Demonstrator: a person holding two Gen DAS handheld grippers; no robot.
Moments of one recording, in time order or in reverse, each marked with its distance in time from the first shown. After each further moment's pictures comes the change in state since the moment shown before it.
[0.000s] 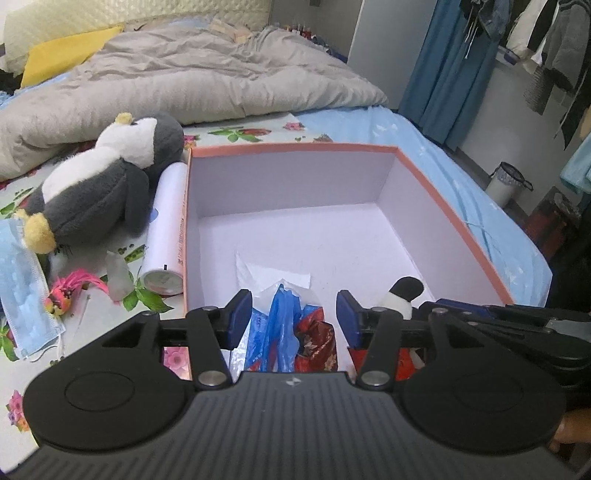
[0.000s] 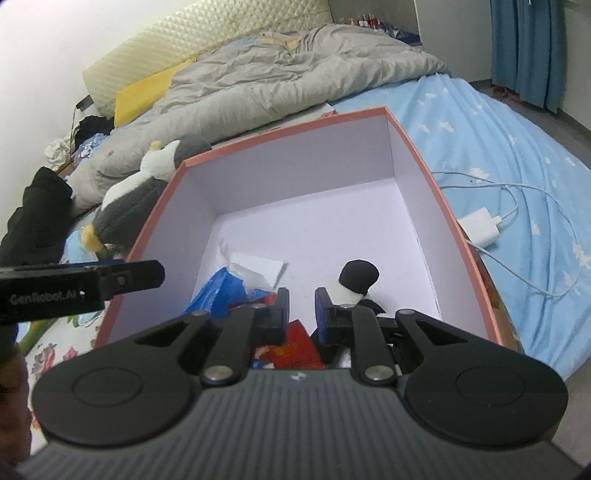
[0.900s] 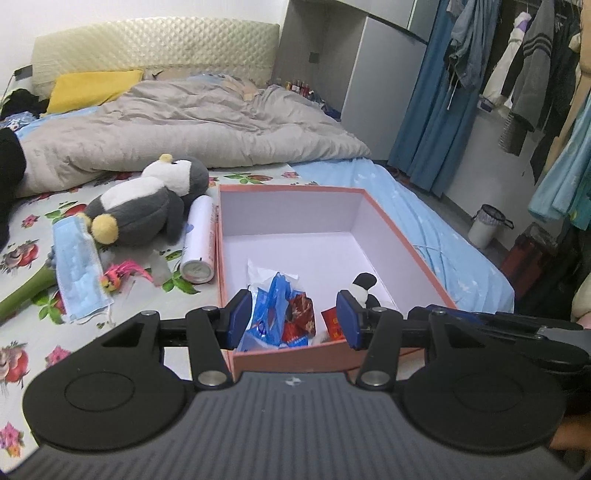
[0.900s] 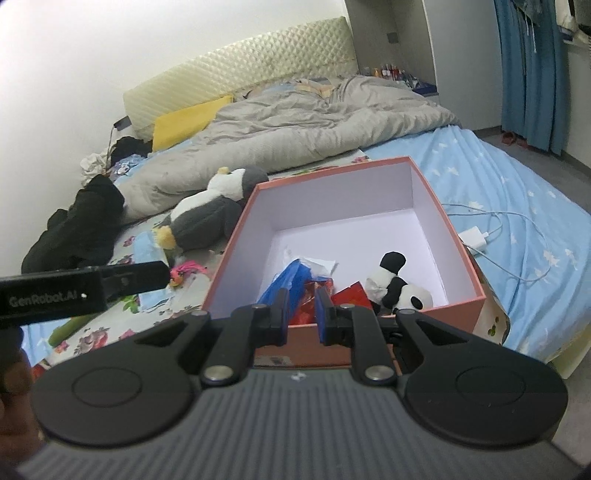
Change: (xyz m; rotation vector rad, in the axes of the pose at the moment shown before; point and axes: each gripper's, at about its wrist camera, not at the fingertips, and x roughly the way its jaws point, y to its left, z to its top) left arm -0.168 -0.006 -0.078 -0.028 -0.183 -0.013; right arm -0.123 0.058 -0.055 -0.066 -0.147 0.042
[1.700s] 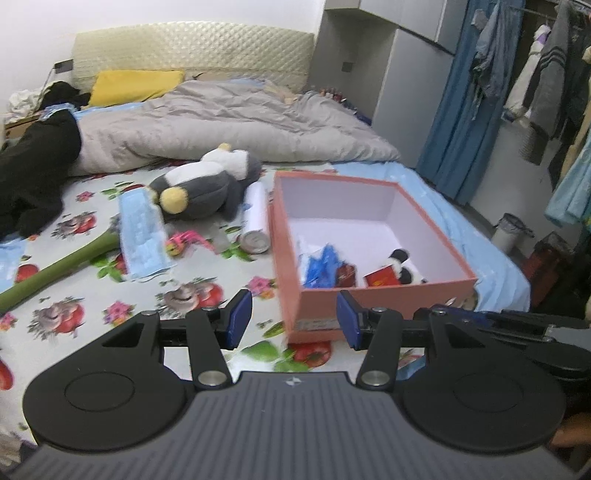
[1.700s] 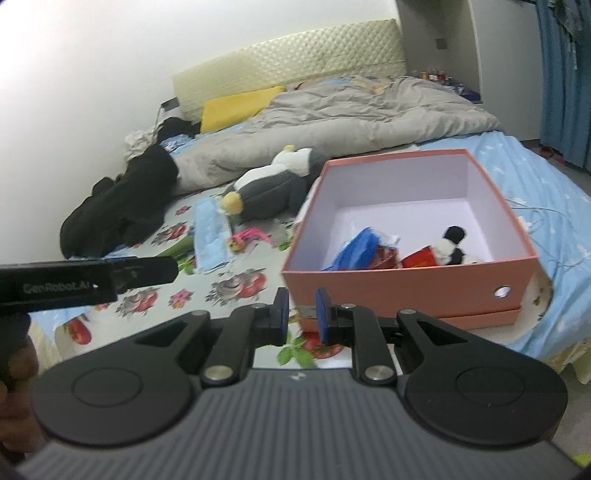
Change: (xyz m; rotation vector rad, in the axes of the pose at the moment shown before) left arm -0.085 0.047 -0.061 -0.045 -0.017 0.099; right arm -0.028 0.068 -0.050 -0.095 0.013 0.117
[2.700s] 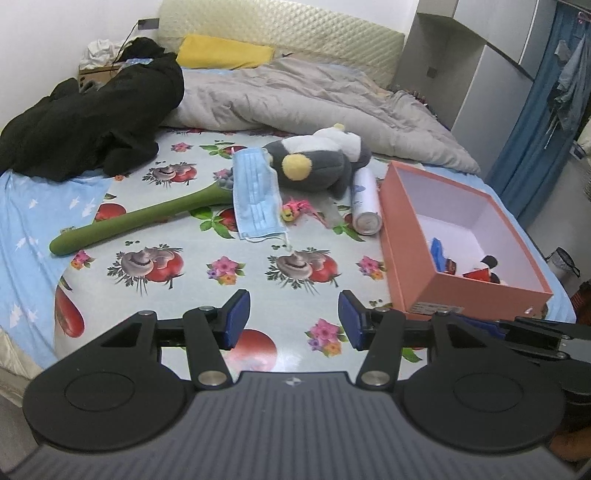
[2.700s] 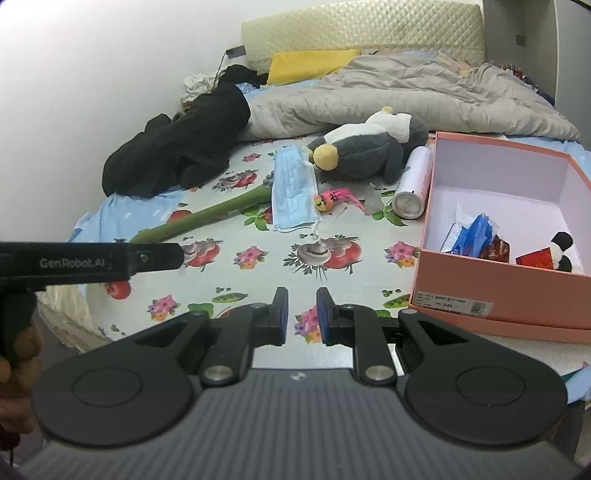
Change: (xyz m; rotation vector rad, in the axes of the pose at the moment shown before) left arm -0.014 0.126 -0.032 -0.190 0.042 0.167; right arm 0.059 0.100 -0.011 -0.157 0.129 0.124
